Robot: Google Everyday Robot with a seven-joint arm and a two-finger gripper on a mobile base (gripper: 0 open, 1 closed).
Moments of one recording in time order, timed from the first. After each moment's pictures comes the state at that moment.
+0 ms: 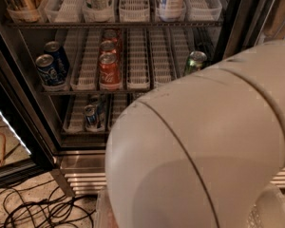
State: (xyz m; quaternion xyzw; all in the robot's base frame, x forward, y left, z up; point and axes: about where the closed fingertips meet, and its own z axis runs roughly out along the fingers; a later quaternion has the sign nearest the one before) arm 0.697 0.007 0.647 -0.14 0.87 0.13 0.46
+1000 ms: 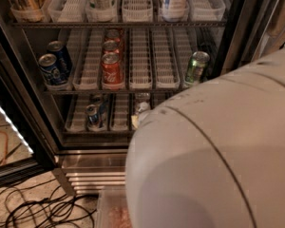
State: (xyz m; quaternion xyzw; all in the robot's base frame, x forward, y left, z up) arm 0.680 -0.001 0.645 -0.14 0.88 0.13 0.44
